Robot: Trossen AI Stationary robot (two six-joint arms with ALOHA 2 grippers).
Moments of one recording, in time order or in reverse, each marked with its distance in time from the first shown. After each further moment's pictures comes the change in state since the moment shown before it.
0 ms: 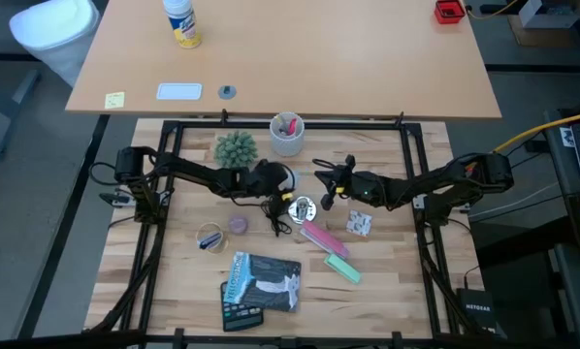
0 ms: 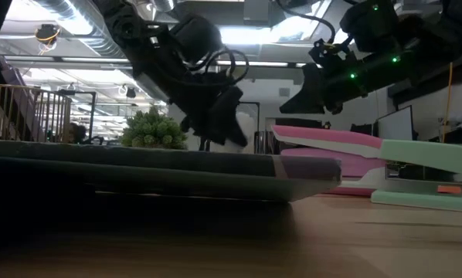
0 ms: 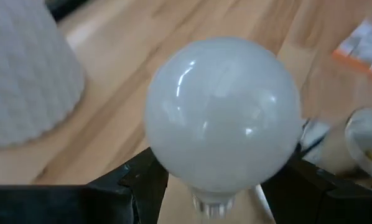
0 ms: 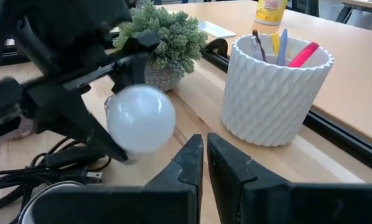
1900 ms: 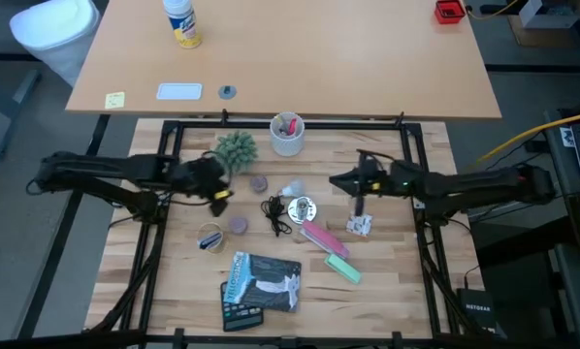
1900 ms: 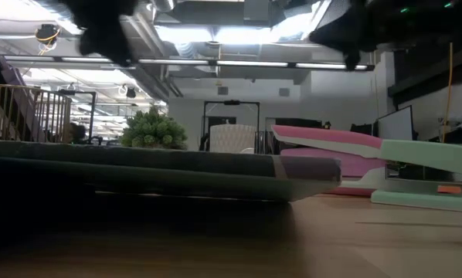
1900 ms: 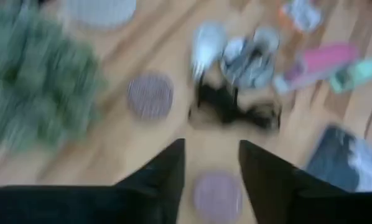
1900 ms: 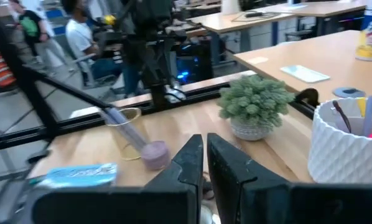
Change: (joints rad) left arm -0.140 -0.764 -0.002 -0.962 0.031 -0.308; right arm 0.003 -0.493 0.000 -0.291 -0.372 0.080
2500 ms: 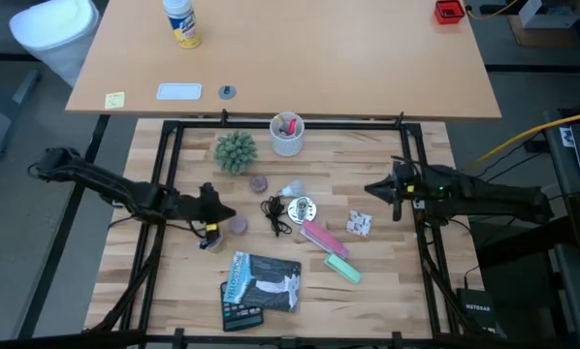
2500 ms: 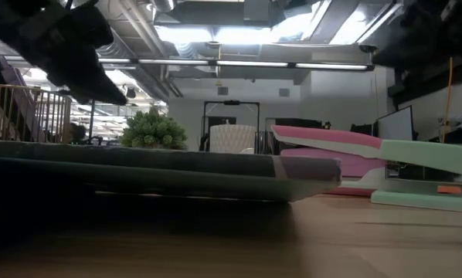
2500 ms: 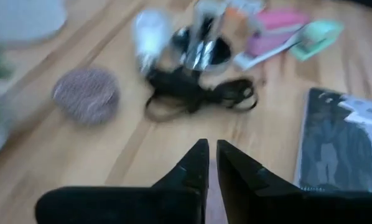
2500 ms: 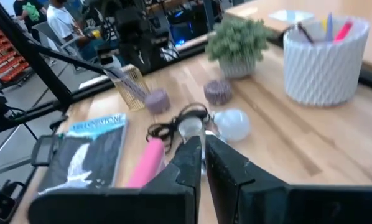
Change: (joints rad) left arm -0.262 -0.161 -0.529 0.582 -0.135 0.089; right arm 0.000 -0.648 -0.078 -0.719 -0.032 0.139
